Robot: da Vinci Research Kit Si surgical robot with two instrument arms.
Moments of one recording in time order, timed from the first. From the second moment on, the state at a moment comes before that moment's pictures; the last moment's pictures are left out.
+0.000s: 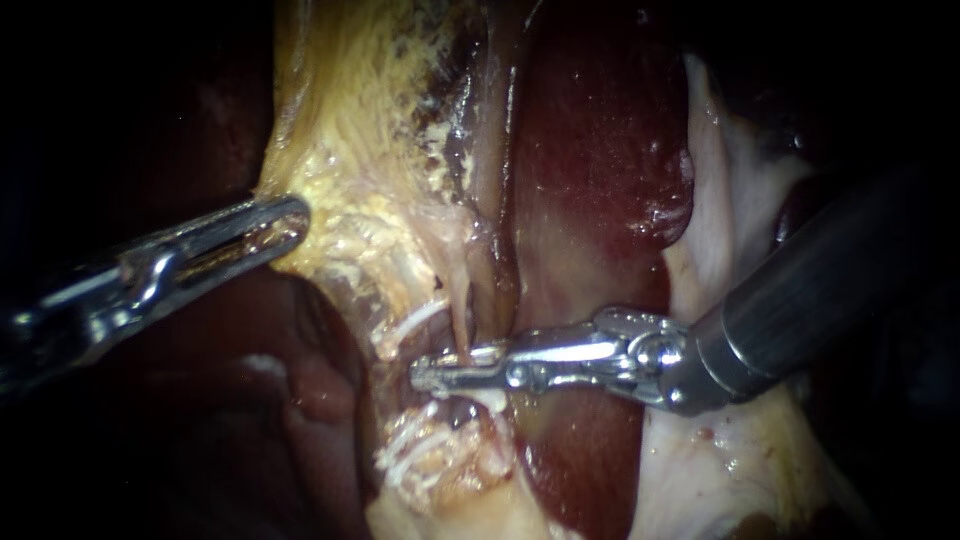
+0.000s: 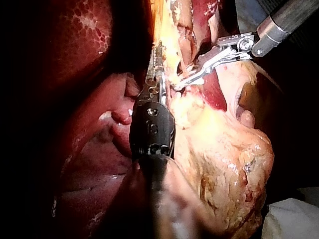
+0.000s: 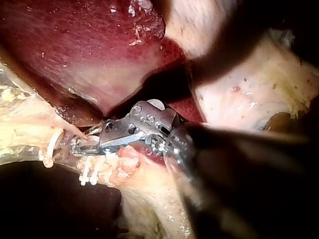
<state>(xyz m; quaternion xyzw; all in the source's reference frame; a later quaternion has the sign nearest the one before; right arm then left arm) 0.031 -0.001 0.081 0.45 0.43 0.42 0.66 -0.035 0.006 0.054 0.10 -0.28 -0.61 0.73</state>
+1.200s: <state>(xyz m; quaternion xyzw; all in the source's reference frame) 0.026 0.001 0.079 0.33 0.53 0.27 0.73 -0.035 0.006 0.054 0.10 -0.28 -0.61 0.73</state>
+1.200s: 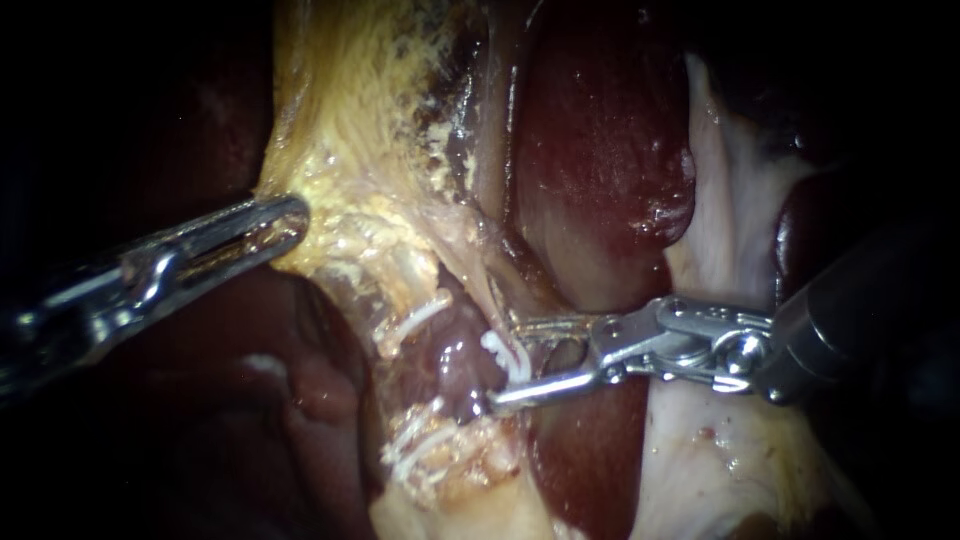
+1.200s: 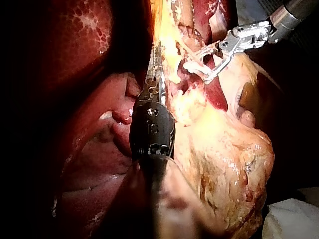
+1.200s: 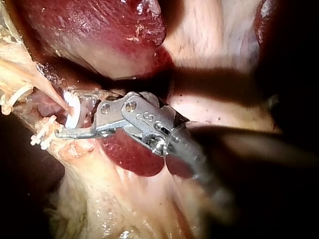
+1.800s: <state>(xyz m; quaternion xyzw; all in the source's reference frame) 0.034 -0.004 0.084 0.34 0.54 0.24 0.74 -0.035 0.006 0.054 0.10 -0.28 -0.61 0.73</state>
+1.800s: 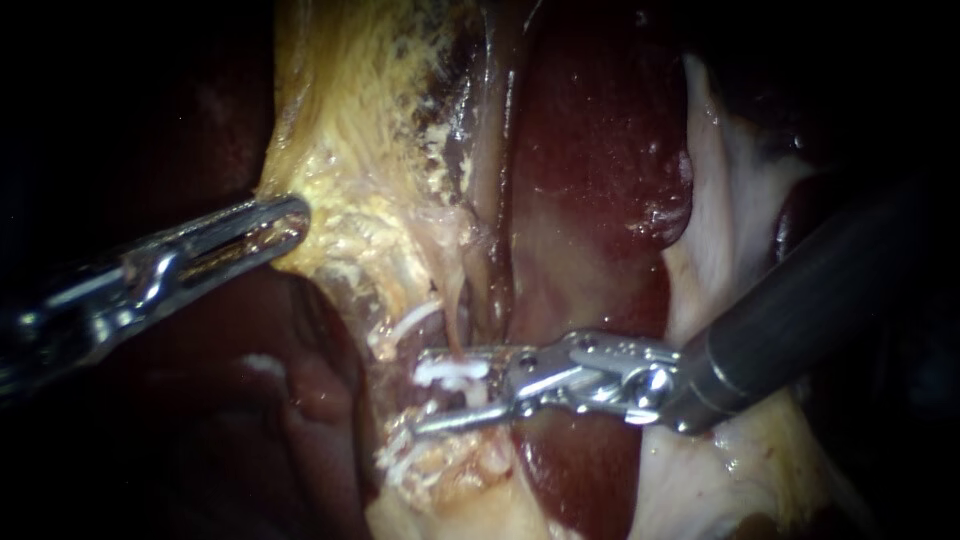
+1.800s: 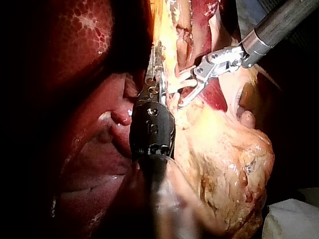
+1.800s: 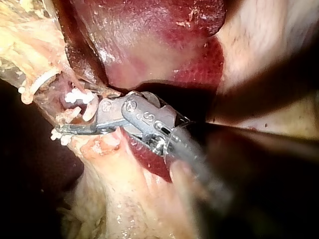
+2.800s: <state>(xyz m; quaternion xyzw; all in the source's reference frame) 0.022 0.005 0.074 0.24 0.60 0.11 0.76 -0.035 0.006 0.054 0.09 -0.28 -0.62 0.73</state>
